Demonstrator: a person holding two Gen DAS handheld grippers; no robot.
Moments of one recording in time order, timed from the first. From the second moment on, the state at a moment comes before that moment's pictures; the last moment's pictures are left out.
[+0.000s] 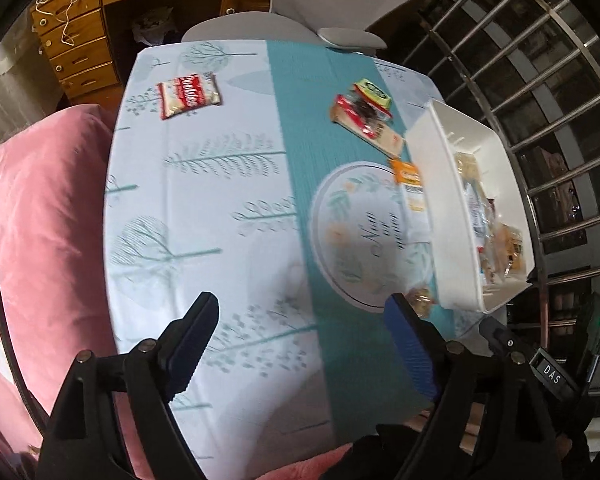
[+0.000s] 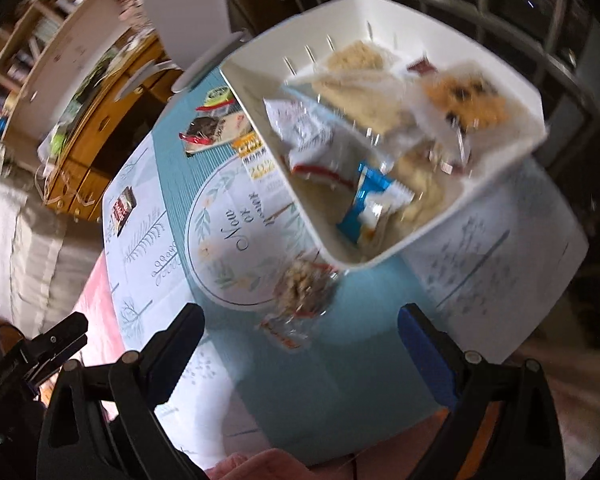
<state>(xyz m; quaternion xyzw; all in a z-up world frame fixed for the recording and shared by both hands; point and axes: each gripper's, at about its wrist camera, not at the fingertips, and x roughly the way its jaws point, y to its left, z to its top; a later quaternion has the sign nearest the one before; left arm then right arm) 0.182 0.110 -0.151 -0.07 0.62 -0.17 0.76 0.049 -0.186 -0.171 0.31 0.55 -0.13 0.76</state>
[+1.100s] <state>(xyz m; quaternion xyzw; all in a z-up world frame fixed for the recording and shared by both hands) 0.433 0.160 -0.269 -0.12 0.62 -0.01 0.77 0.086 -0.179 -0.256 0.39 0.56 -0.29 0.66</state>
